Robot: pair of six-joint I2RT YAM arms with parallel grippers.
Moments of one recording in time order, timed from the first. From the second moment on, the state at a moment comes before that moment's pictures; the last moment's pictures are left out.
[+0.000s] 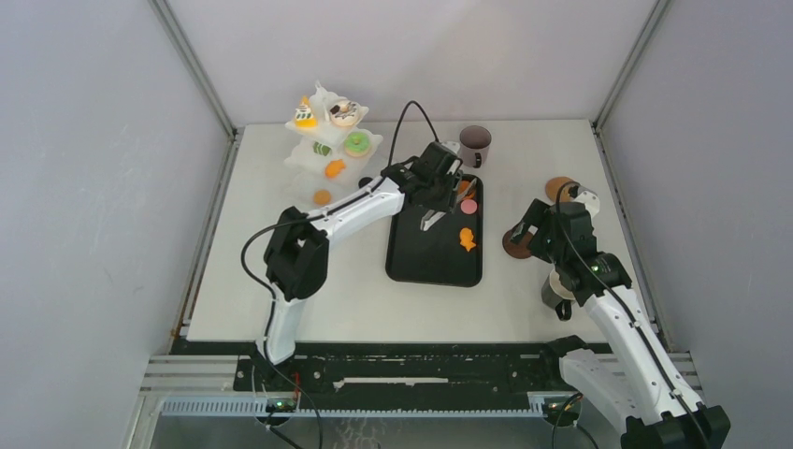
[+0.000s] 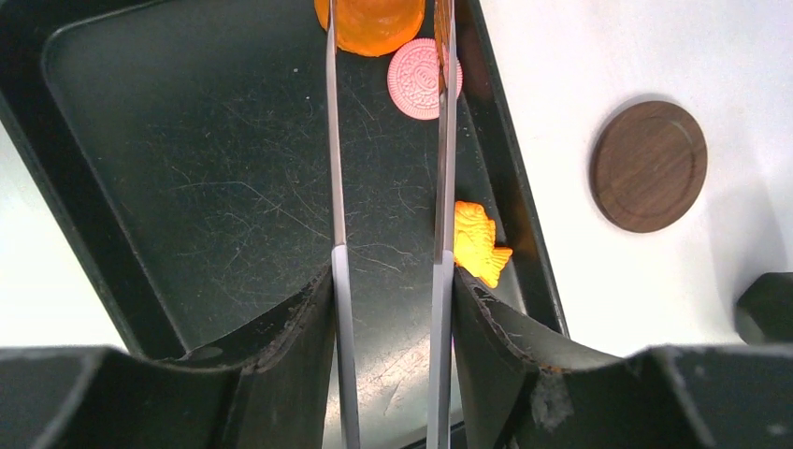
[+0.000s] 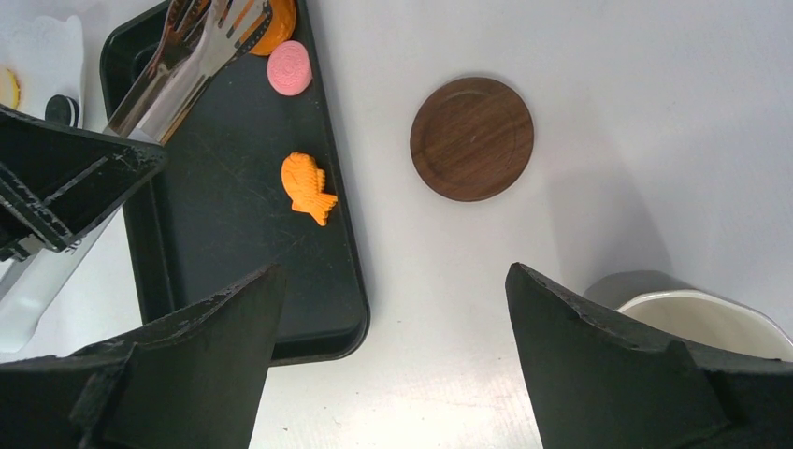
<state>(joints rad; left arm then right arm) -0.80 2.09 1.82 -0.55 -0.08 -0.40 0.23 0.82 0.78 -0.67 0.22 0.62</state>
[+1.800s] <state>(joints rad) -0.66 1.52 1.18 -0.63 -0.44 -0.60 0.25 0.82 0.78 -0.65 0.18 0.62</state>
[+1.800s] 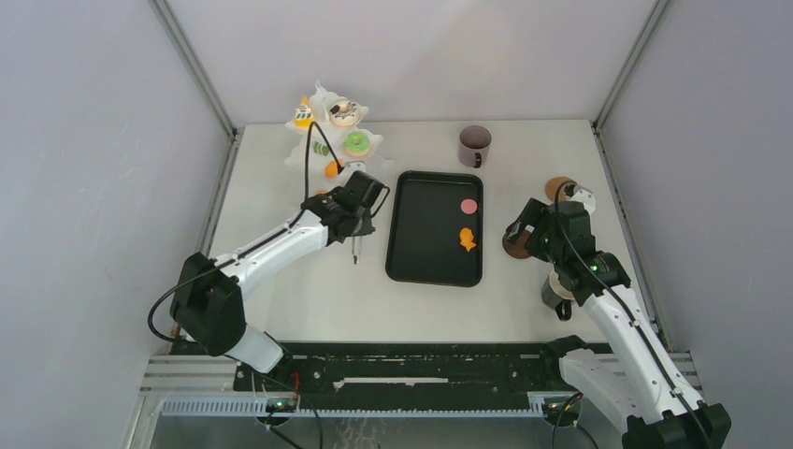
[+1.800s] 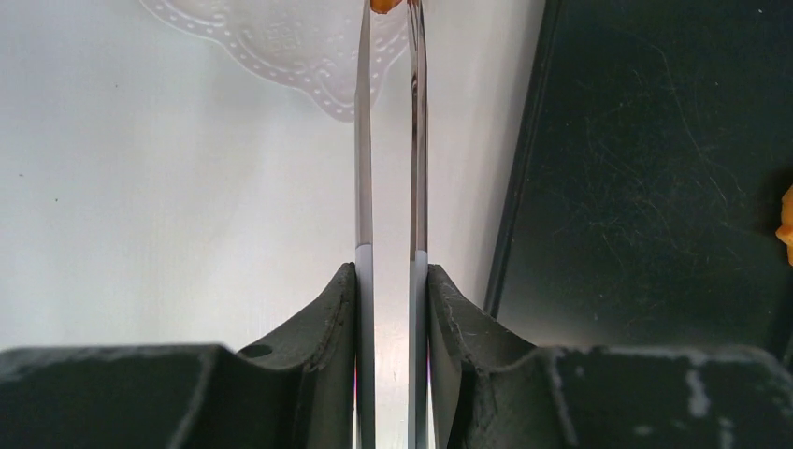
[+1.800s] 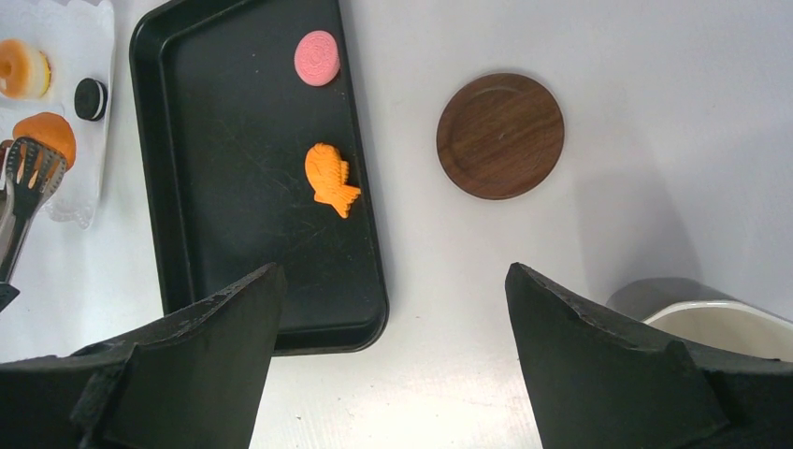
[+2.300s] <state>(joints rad) -0.56 1.54 1.08 -0.52 -0.42 -0.61 0.26 0.82 0.78 -0.65 0.18 0.62</state>
